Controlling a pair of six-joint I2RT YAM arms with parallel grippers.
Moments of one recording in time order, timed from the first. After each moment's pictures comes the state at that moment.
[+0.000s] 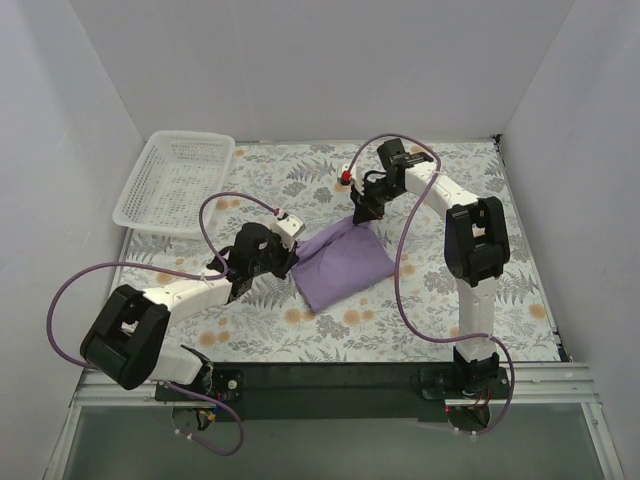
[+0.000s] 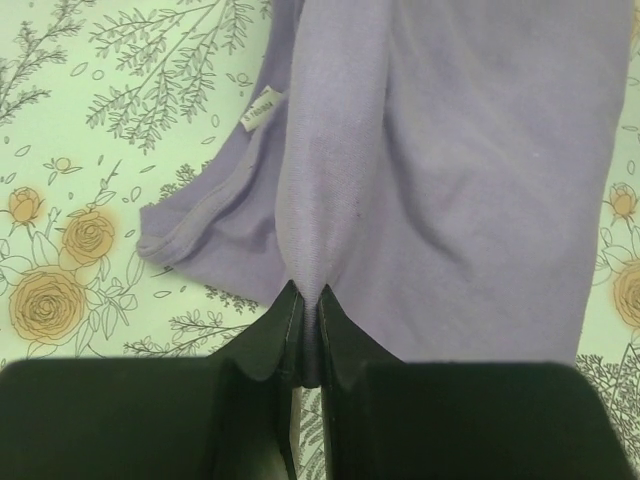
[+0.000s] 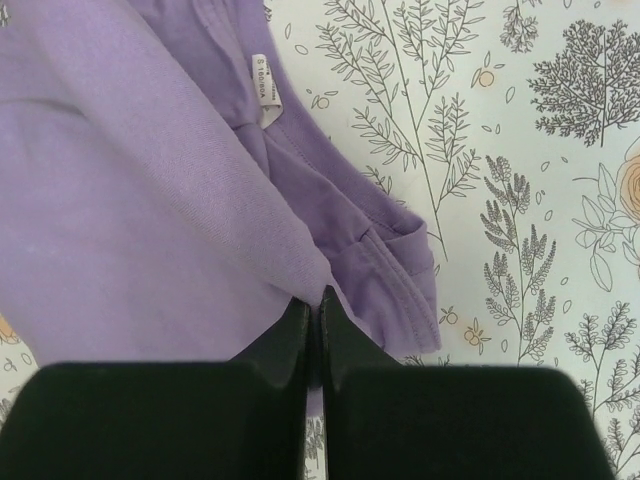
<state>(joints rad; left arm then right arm) -0.56 1.37 0.58 0.24 0.23 0.08 0.36 2.11 1.74 -0.85 -0.77 -0.97</state>
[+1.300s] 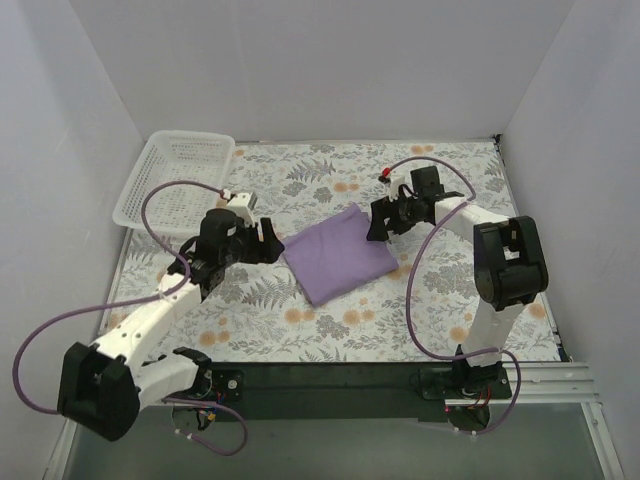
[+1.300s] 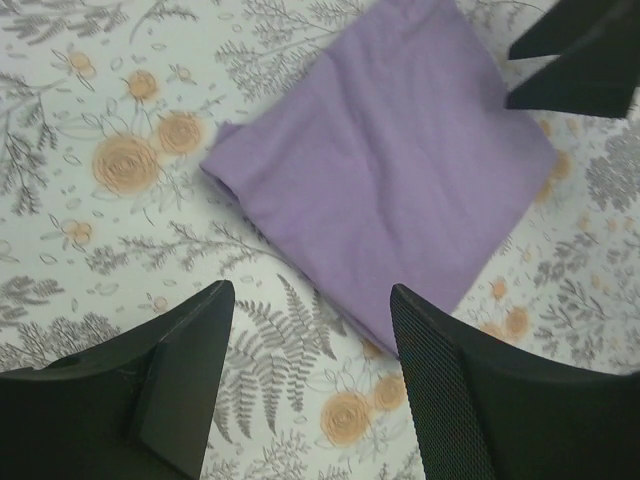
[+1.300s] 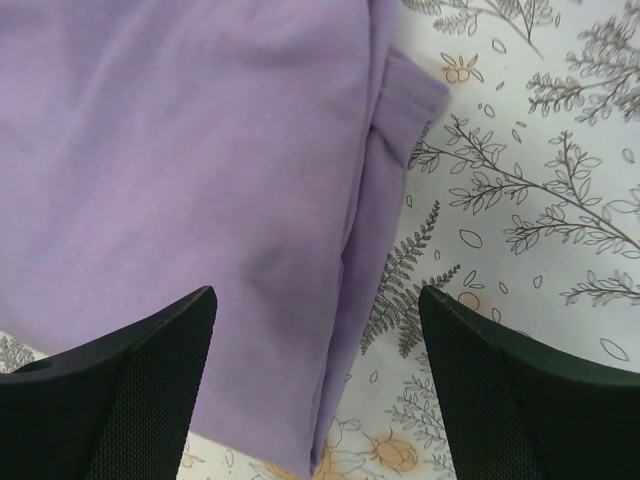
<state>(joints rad) -0.40 1.13 0.74 -0.16 0.14 -0.34 0.25 1.82 1.17 -0.29 -0.60 -0.17</state>
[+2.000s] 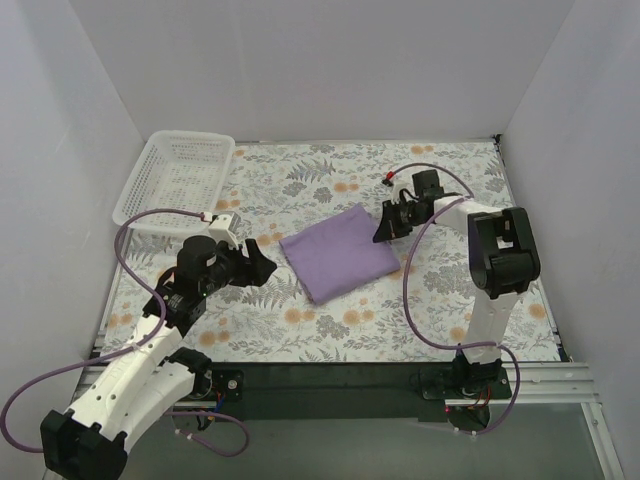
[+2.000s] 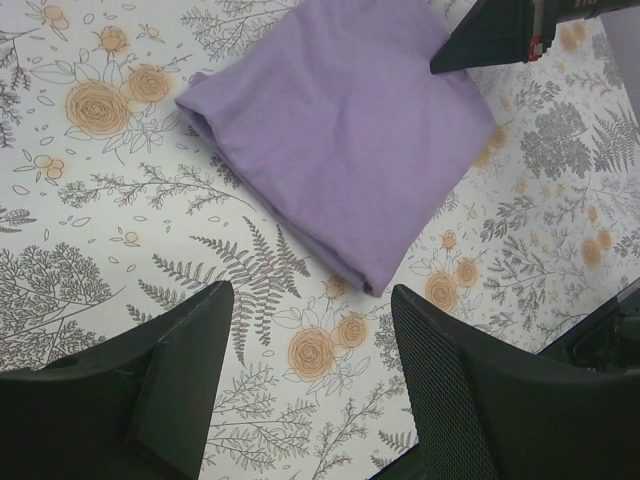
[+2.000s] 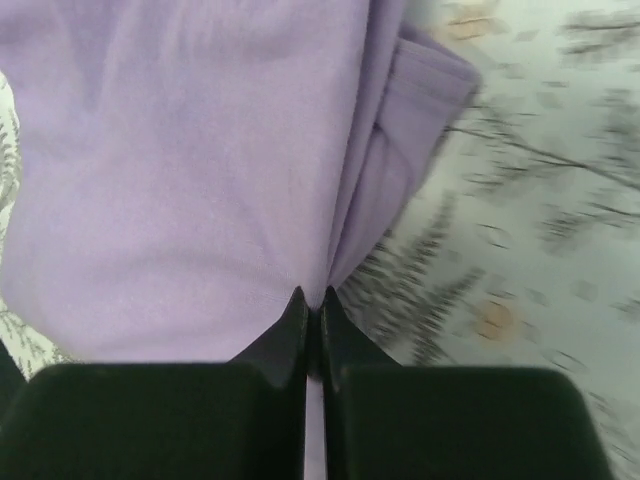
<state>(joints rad) -0.41 0.75 0.58 -0.30 0.21 -0.41 0.22 1.94 1.19 -0.30 -0.70 -0.07</state>
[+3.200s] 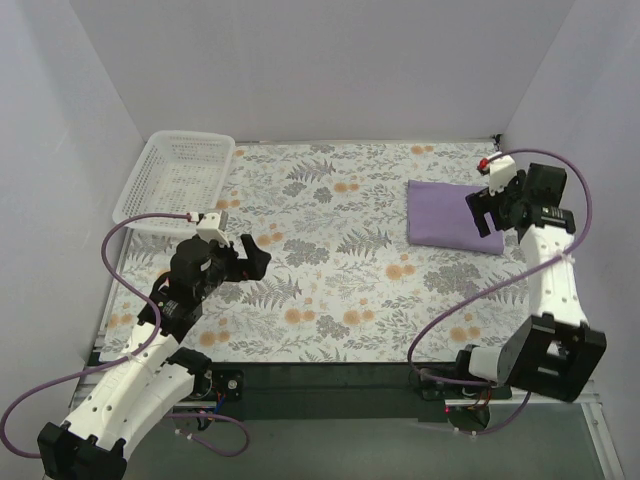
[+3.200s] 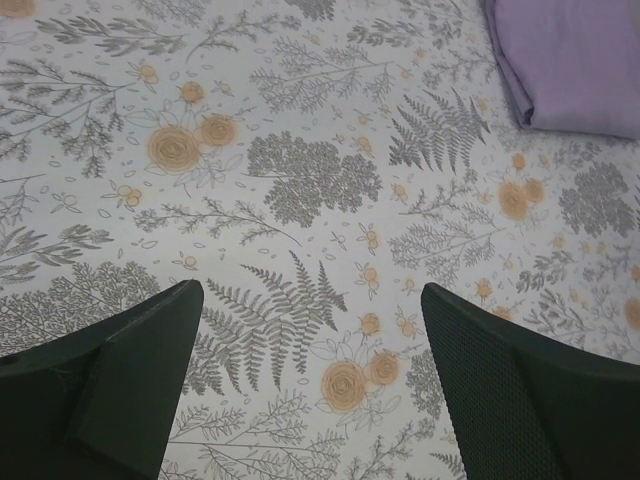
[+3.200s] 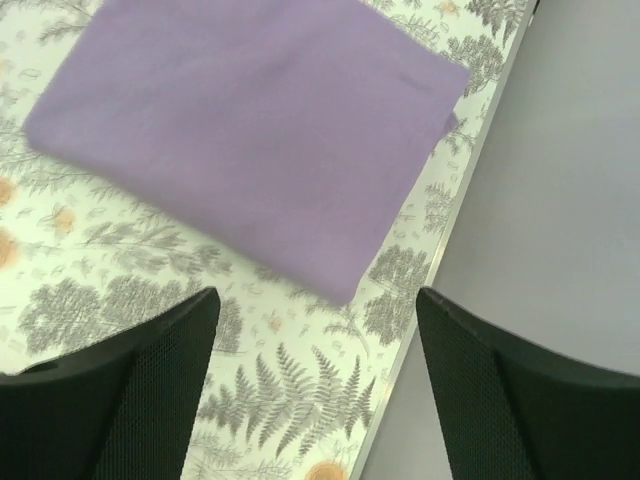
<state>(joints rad) -0.41 0.68 0.58 -0.30 0.07 -0.39 -0.23 1.38 1.21 -0.64 -0.25 -0.65</state>
